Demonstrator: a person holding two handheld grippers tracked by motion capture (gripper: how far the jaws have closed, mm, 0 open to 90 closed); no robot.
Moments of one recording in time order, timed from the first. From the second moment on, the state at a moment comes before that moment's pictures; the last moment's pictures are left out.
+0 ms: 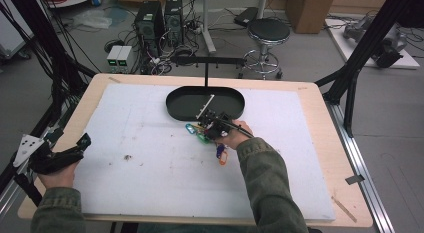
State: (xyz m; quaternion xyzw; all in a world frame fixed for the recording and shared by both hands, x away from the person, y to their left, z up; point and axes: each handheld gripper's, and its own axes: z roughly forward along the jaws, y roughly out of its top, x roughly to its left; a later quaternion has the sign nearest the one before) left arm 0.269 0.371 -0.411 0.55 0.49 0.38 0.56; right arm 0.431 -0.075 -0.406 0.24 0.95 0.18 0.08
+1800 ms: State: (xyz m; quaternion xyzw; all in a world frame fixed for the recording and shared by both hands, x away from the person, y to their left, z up) left arm 0.275 0.369 -0.413 0.55 0.49 0.37 0.57; right arm 0.424 -0.138 -0.279 0.28 0.85 0.42 0.15
